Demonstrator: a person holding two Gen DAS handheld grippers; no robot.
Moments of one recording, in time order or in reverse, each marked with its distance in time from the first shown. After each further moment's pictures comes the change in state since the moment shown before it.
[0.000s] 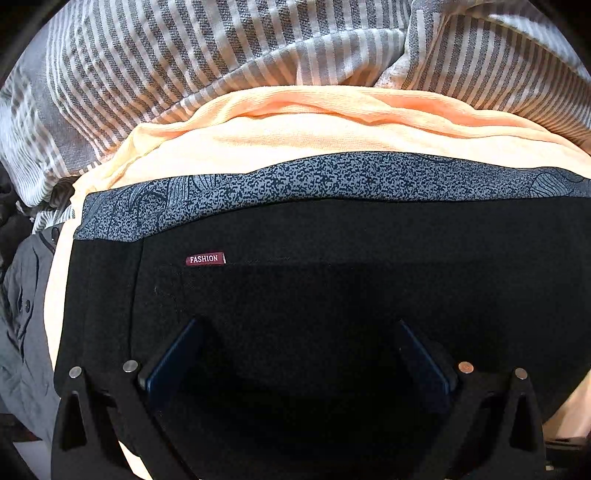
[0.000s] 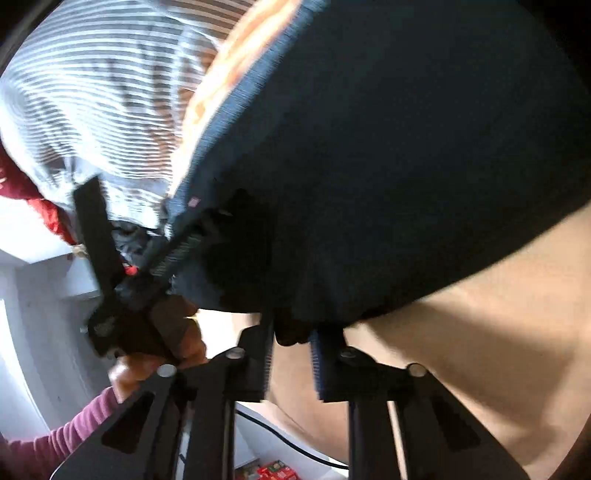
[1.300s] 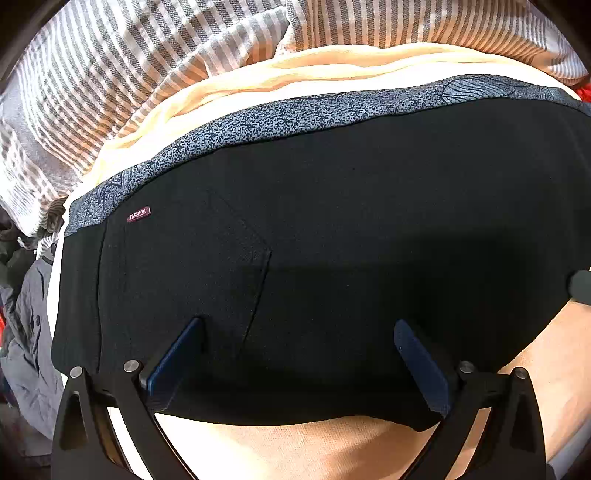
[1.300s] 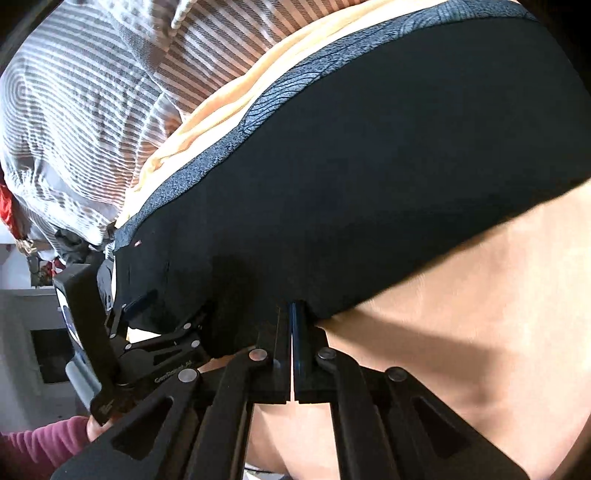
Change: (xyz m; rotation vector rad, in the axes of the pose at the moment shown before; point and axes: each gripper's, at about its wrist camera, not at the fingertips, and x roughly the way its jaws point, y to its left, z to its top) left arm -0.017 -0.054 -0.050 0.174 0.006 0.037; right arm -0.065 -0.011 0.030 -0.081 -0.124 -0.333
